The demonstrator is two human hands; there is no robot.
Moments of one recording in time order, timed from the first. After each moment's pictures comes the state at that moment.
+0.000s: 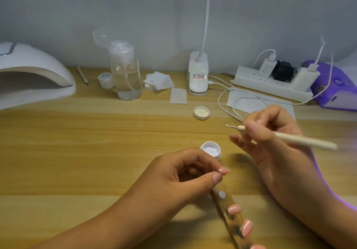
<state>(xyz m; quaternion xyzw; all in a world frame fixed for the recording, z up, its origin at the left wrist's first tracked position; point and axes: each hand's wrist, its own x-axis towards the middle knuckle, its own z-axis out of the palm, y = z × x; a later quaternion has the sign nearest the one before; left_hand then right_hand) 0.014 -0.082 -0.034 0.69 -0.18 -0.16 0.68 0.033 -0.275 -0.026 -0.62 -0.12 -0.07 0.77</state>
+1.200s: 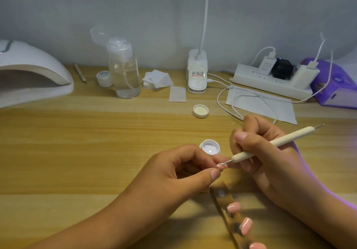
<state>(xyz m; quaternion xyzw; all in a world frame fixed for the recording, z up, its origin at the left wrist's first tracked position) 0.016 -0.083 -0.037 0.66 -0.18 -0.16 0.71 0.029 -0.264 -0.022 -0.59 -0.13 0.04 0.79</state>
